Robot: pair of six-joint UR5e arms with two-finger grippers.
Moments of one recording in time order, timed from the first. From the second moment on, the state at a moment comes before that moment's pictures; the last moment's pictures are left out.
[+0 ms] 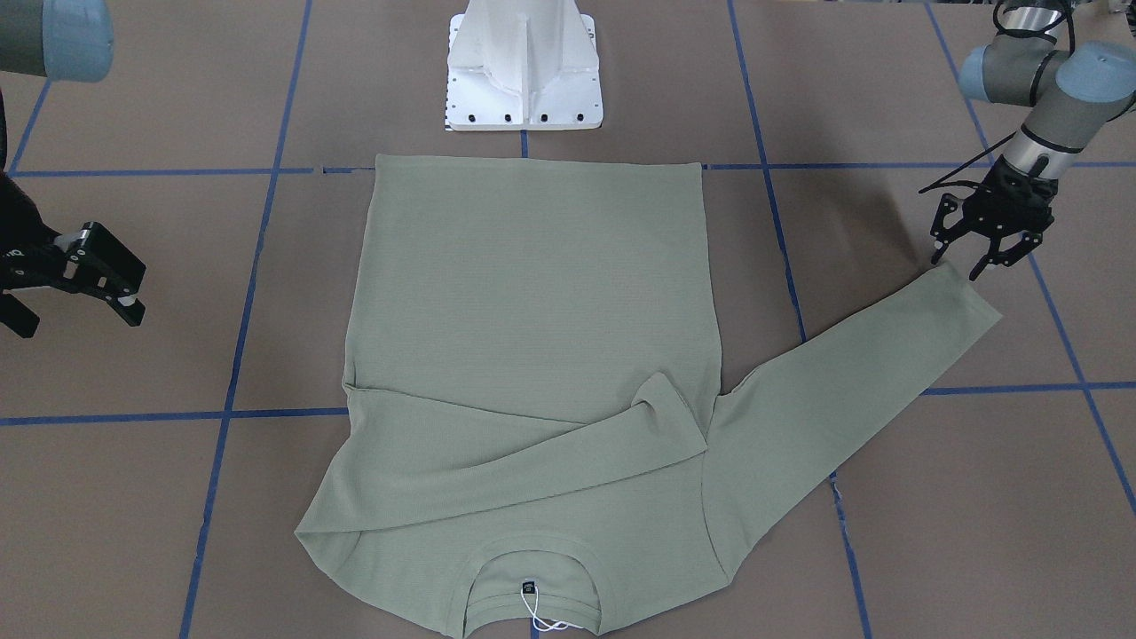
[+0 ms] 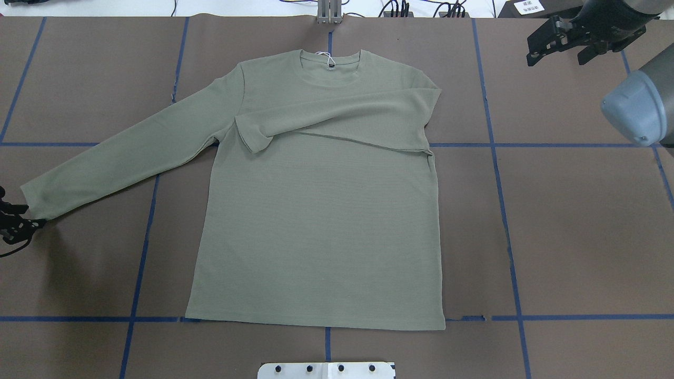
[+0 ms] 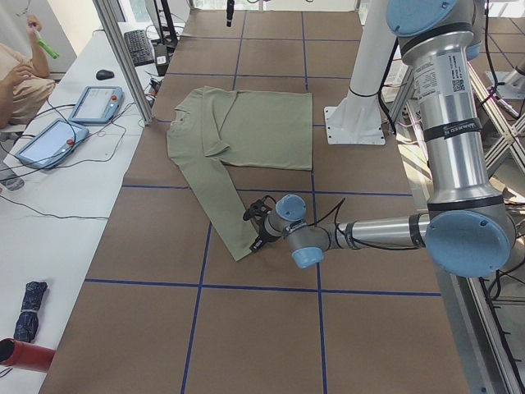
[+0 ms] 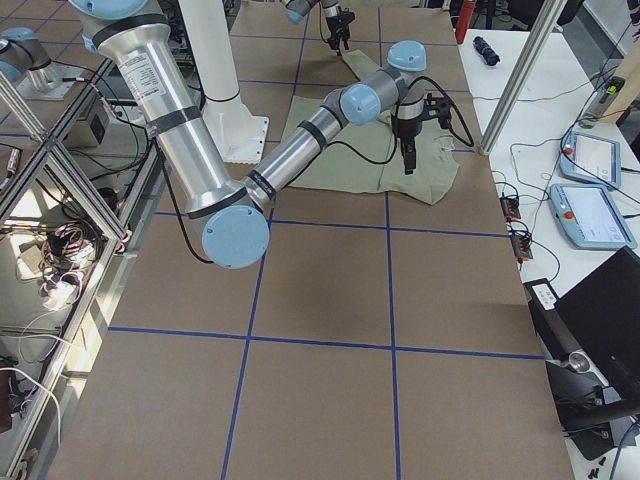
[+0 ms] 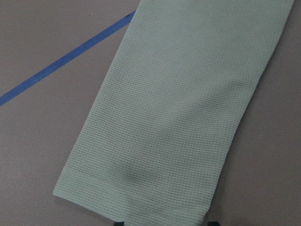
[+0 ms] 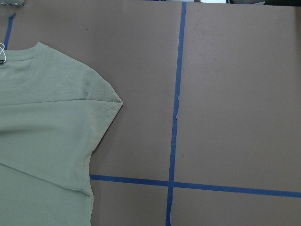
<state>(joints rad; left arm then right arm) -0.83 -1.32 -1.55 -2.76 -1.90 -0.41 1.15 -1.12 1.89 -1.73 2.18 0.64</state>
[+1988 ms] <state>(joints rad) -0.93 -2.23 -1.59 -2.09 -1.90 -0.86 1.15 -1.16 1.89 -1.72 2.18 0.63</state>
